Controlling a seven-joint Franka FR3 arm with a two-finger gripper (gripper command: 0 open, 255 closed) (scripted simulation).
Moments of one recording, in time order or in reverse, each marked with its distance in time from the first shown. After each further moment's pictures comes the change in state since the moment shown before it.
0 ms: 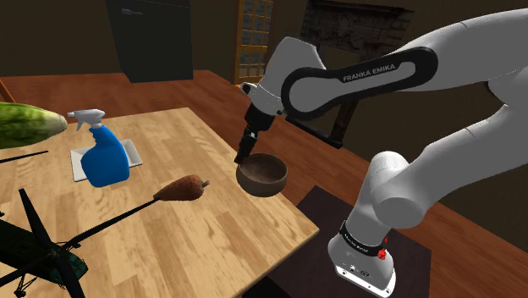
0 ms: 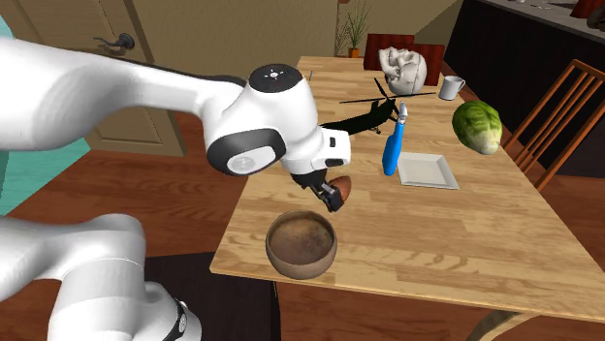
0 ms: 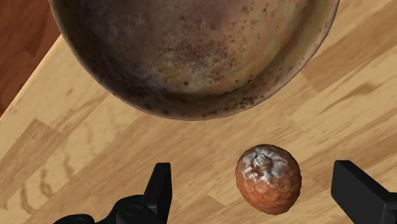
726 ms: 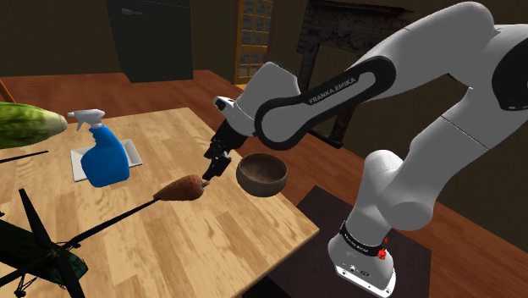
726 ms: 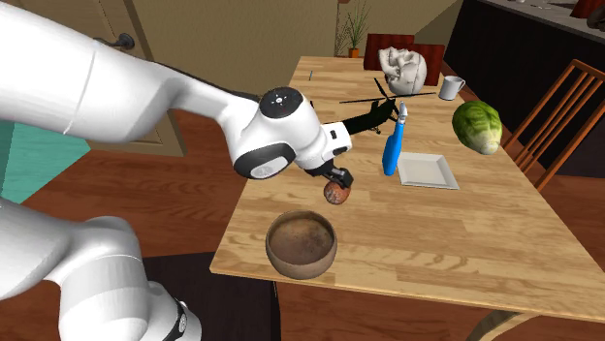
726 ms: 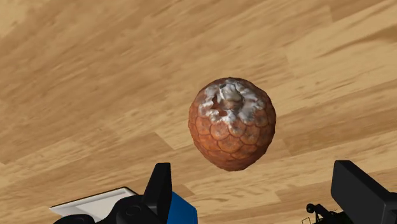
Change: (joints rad) arm 0.199 0.242 -0.025 0.015 0.141 0.415 -0.254
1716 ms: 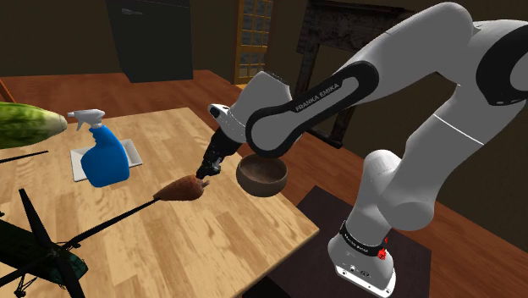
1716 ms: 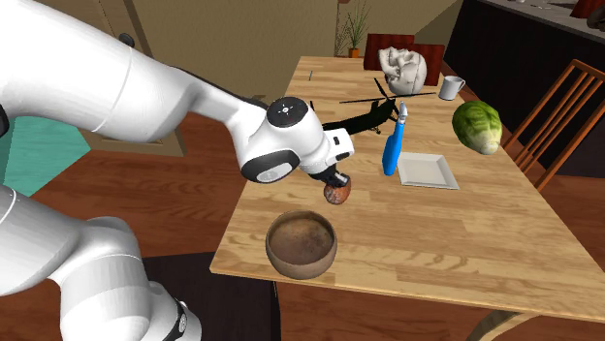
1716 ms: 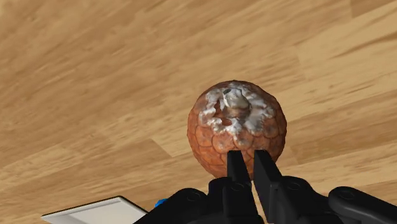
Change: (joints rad) arm 0.027 0.085 -0.009 0.016 0.034 0.073 -0.029
